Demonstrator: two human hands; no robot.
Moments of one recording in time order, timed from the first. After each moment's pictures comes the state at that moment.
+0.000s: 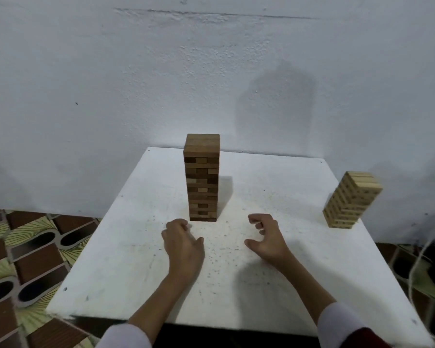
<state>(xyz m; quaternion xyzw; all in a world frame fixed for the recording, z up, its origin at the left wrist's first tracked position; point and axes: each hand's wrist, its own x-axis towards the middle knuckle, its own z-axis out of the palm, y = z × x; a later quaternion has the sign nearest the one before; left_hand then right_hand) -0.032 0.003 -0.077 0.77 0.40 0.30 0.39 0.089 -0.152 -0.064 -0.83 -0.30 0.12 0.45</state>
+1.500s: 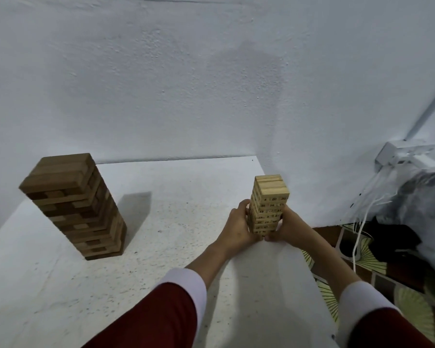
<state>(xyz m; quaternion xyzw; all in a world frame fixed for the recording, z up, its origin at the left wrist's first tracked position) 0.189 -0.170 -0.051 0.82 0.02 0.06 0.57 0.255 -0.320 -0.040 -0.86 -0.25 0.17 0.42</state>
